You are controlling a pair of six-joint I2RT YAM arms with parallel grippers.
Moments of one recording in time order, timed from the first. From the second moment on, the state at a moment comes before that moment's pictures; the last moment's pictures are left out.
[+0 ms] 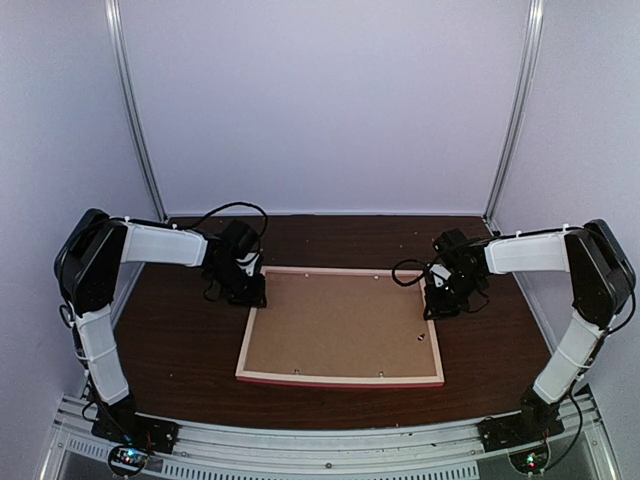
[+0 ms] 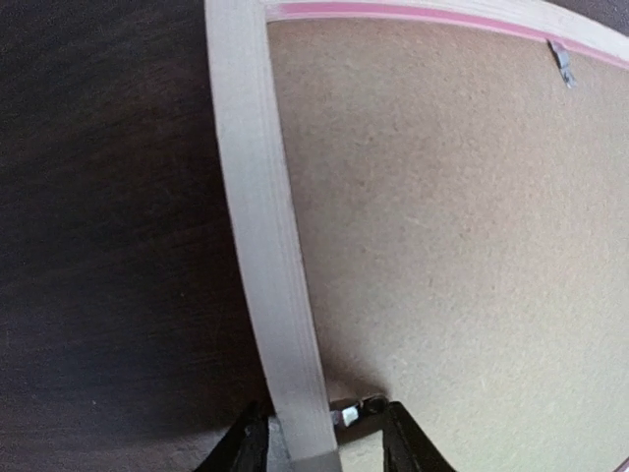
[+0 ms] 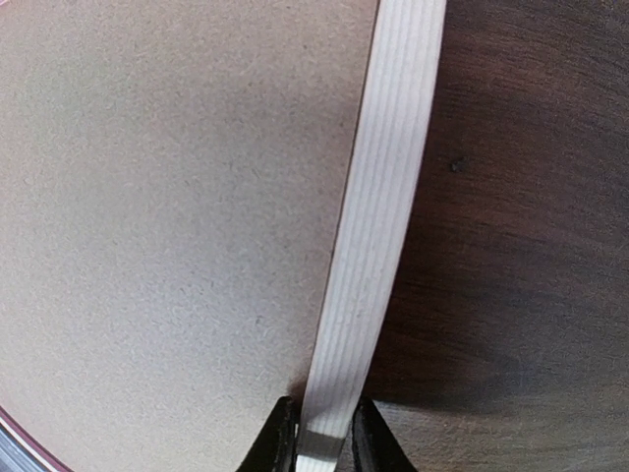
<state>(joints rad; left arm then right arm) -0.56 1.92 1.23 -0.51 0.10 -0.39 0.40 1.70 0.99 -0.56 -0.15 0.32</state>
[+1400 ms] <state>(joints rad) -0.59 1.77 1.03 -0.44 0.11 -0.48 0.40 1.70 0.99 -0.56 -0.22 0.35</state>
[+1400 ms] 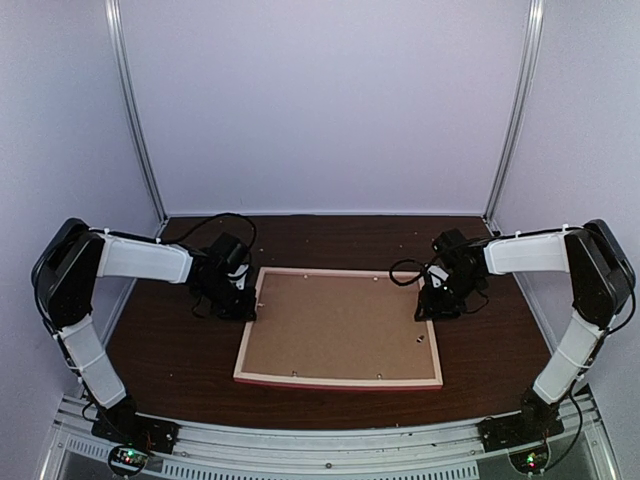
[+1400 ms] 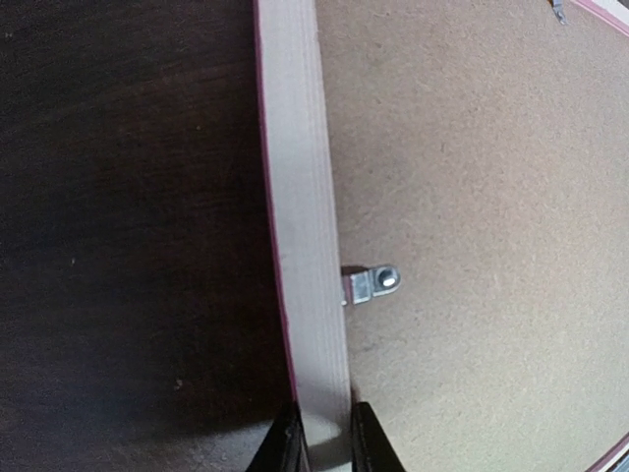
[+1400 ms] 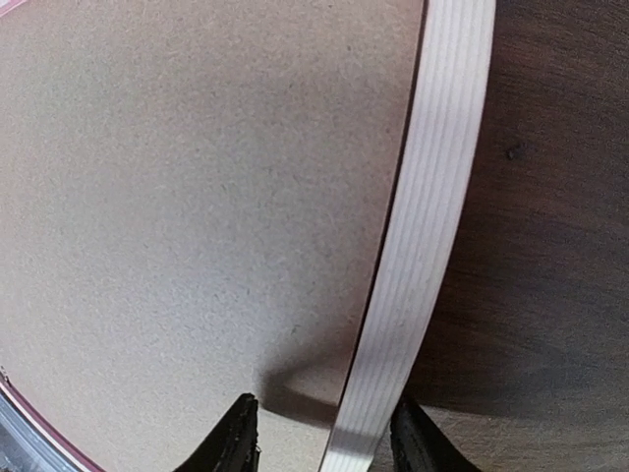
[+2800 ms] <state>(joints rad) -0.65 1.75 1.01 -0.42 0.00 -0.54 0.53 1.56 0.83 -0.57 -0.16 0.52</state>
